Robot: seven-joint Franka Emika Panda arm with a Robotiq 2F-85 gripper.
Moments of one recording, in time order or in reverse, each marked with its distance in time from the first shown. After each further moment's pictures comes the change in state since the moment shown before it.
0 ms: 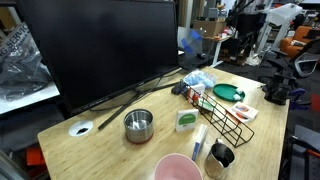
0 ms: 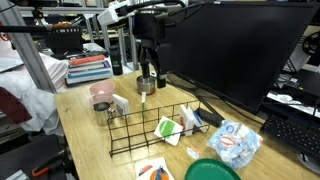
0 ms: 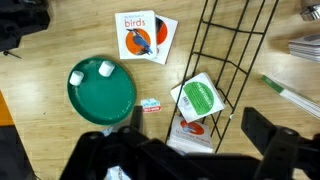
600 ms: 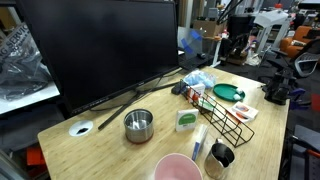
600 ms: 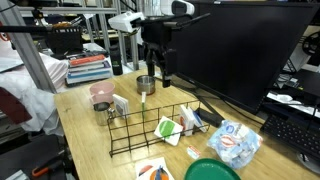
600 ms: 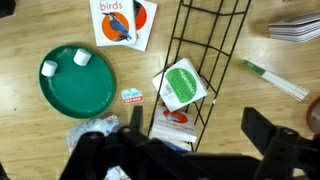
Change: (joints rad) arm 0.001 0.084 -0.006 0.056 0.090 0.059 -0.046
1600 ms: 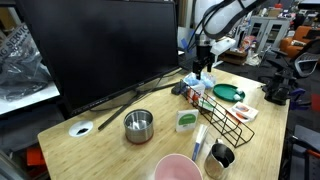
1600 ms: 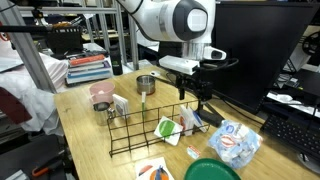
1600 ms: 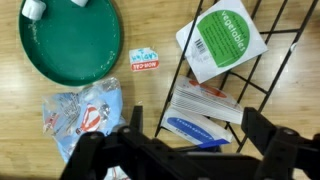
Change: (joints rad) arm 0.000 0.526 -0.053 0.413 -0.077 0.037 -0.072
